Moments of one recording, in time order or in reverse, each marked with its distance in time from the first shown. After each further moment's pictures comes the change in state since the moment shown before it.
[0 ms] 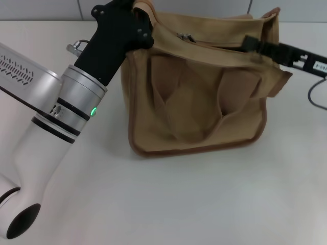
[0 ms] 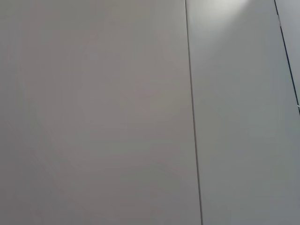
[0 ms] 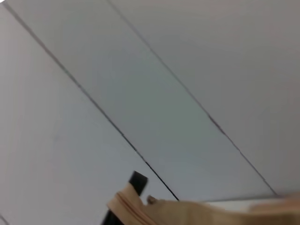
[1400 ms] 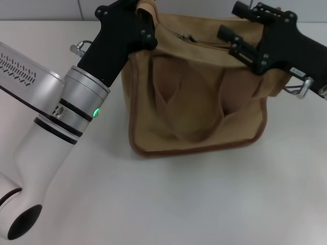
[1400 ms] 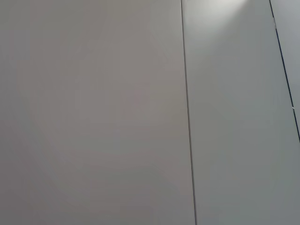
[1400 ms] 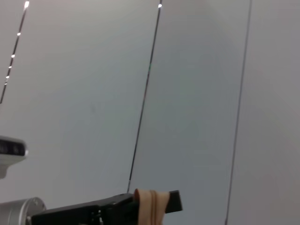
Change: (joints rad) left arm 0.003 0.000 0.006 -0.013 0.005 -0.002 0.000; right arm -0.010 0.053 -0.145 0.079 0.281 0.002 -1.032
